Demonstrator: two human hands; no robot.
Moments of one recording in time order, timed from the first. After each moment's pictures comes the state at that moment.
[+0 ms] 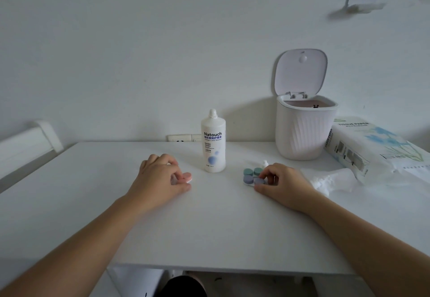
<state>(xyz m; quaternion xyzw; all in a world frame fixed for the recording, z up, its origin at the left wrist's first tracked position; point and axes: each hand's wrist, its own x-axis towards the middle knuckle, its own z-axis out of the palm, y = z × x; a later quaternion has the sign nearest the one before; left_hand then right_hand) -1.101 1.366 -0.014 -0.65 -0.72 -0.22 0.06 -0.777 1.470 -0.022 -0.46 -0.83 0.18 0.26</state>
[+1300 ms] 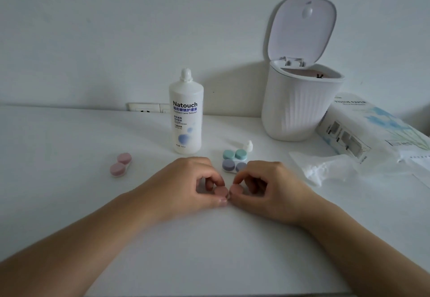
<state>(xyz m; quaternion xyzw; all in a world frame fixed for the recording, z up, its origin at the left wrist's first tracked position) -1.003 1.393 -0.023 -0.79 -0.51 -0.29 -0.17 -0.774 1.443 -0.022 -0.33 -0.88 0.19 0.28</state>
